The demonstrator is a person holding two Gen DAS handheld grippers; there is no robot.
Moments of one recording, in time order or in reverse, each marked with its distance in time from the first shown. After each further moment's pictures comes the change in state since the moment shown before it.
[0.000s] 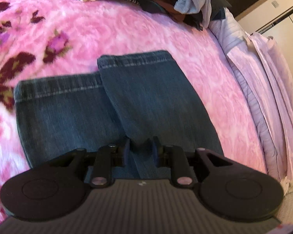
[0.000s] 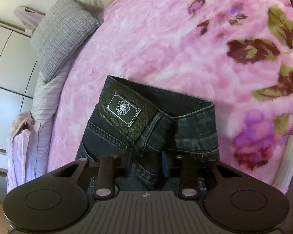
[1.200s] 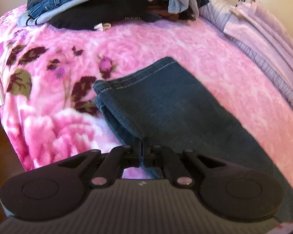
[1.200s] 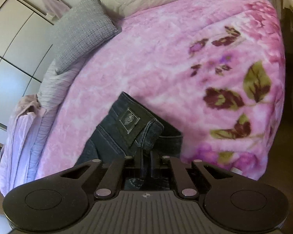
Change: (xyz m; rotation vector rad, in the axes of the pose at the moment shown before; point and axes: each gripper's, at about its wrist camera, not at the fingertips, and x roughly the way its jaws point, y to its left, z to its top) left arm -0.069 0.039 -0.031 0.355 -0.053 0.179; right arm -0.065 -0.019 0.015 -0.205 -0.002 -0.033
